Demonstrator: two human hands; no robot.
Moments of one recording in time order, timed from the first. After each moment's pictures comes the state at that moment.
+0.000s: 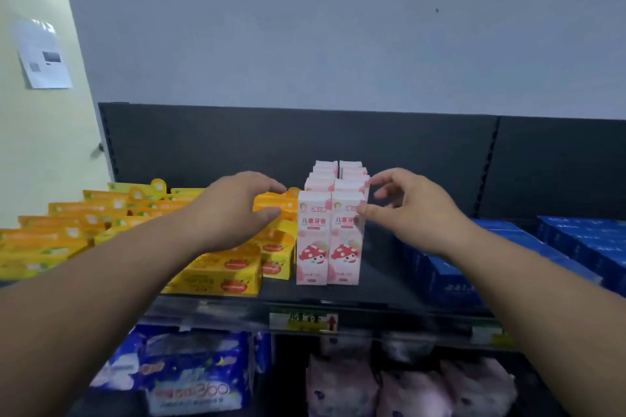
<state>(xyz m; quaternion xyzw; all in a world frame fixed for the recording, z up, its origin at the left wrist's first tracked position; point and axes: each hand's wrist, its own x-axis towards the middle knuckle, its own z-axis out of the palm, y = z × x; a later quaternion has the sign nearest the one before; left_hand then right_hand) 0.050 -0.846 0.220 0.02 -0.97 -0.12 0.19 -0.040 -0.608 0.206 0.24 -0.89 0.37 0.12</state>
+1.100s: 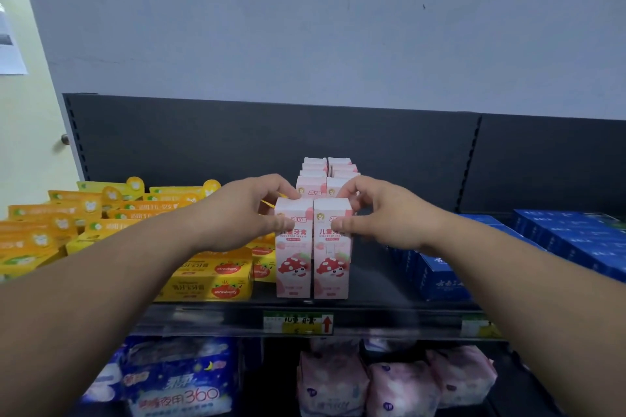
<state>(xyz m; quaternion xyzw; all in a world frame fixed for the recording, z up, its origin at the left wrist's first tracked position) 0.027 -0.855 0.214 -0.07 -0.95 -0.29 0.10 -0.037 -0.630 0.213 0.28 -0.87 0.40 -0.04</state>
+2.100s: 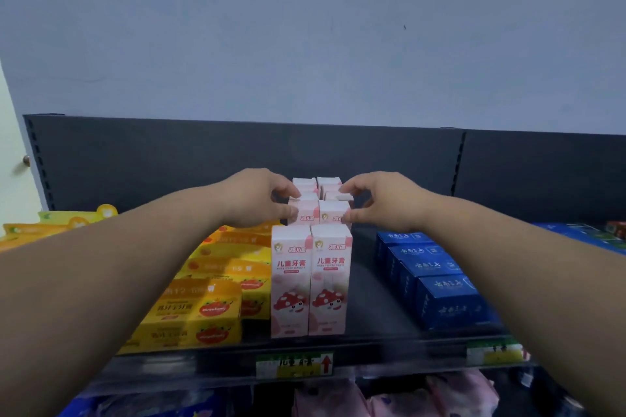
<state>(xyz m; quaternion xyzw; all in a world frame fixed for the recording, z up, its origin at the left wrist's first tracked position) -0.041 -0.853 0.248 -0.09 -0.98 -0.14 0.07 -0.085 -0.632 0.246 0.25 -0.95 0.15 0.07</state>
